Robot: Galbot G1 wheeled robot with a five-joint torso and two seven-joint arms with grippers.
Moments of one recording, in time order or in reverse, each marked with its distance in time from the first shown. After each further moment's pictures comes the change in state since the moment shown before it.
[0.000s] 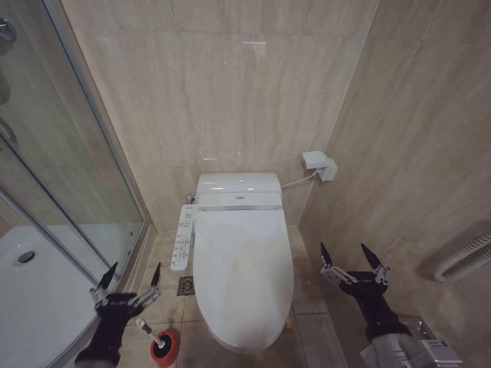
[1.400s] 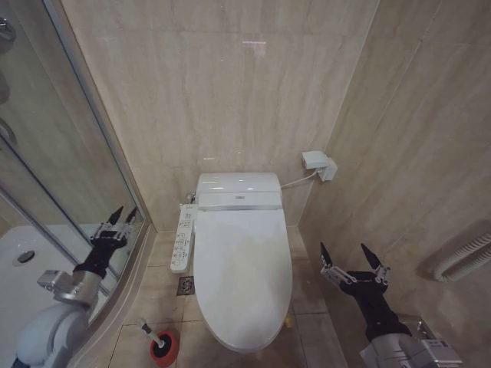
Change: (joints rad) left arm -0.473 0.319 -0.086 0.442 -0.431 -0.061 0.143; right arm 0.000 0.000 0.000 0.000 0.000 0.000 0.000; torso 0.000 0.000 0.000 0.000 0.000
